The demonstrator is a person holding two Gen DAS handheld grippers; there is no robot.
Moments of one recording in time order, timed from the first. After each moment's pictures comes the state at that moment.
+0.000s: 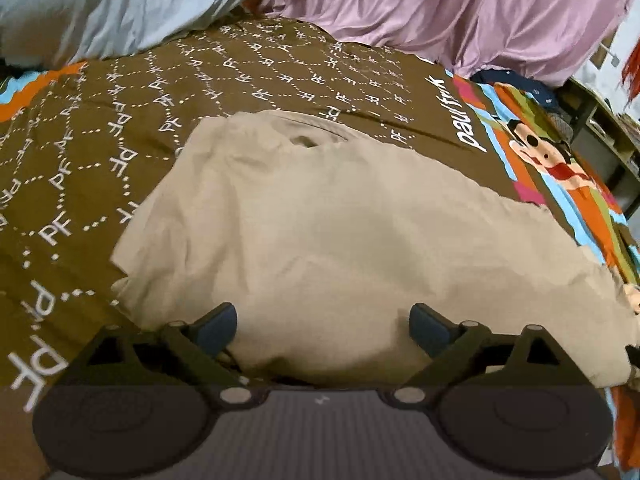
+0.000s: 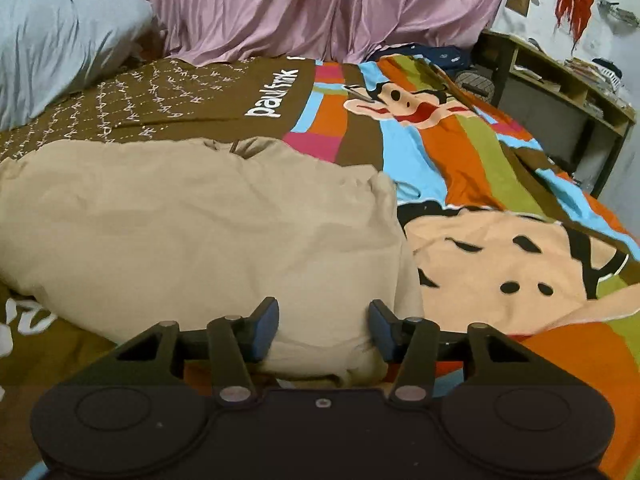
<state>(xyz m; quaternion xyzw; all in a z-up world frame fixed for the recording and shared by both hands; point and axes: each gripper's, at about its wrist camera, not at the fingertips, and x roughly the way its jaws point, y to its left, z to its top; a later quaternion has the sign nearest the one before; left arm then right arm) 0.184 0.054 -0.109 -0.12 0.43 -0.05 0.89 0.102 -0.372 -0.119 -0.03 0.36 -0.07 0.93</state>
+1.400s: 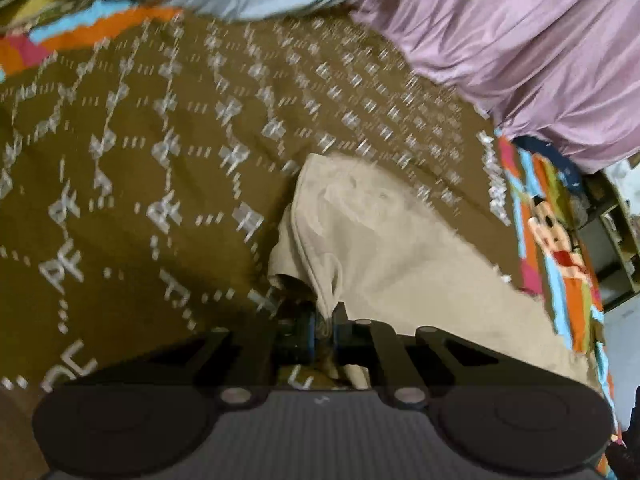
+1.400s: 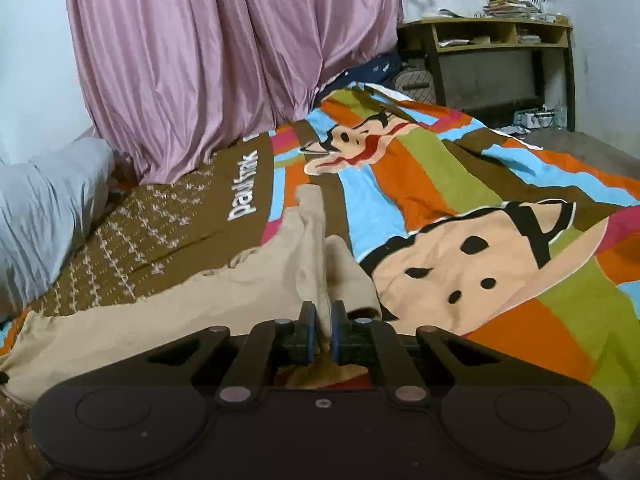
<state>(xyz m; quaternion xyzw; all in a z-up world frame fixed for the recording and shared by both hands) 0.180 0.160 -0.081 -0.27 0.45 0.00 0.85 0.055 -0.436 -0.048 0.18 0.30 -0.10 0.93</state>
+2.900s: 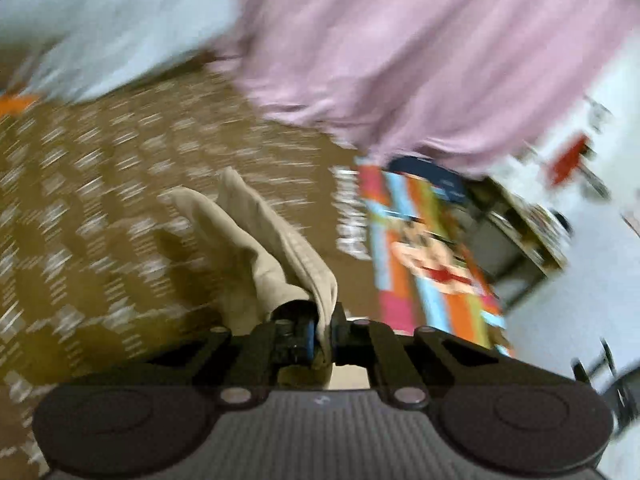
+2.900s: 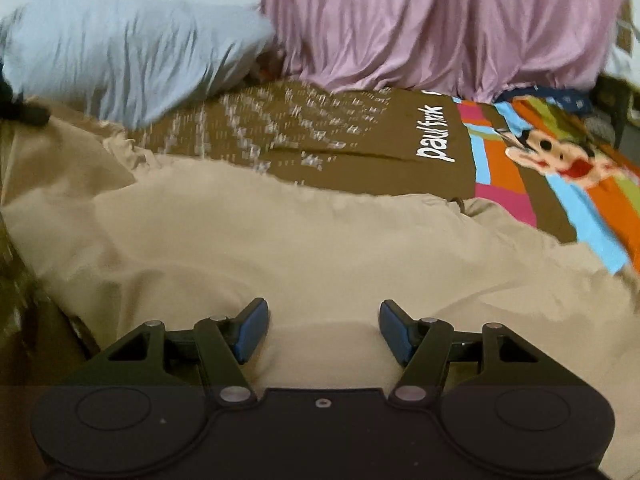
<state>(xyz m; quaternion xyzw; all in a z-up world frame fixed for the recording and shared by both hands) 0.217 0.051 0.036 -0.24 0.34 -0.18 0.89 0.156 -0.248 -0.131 0.02 0.30 0.09 0.95</state>
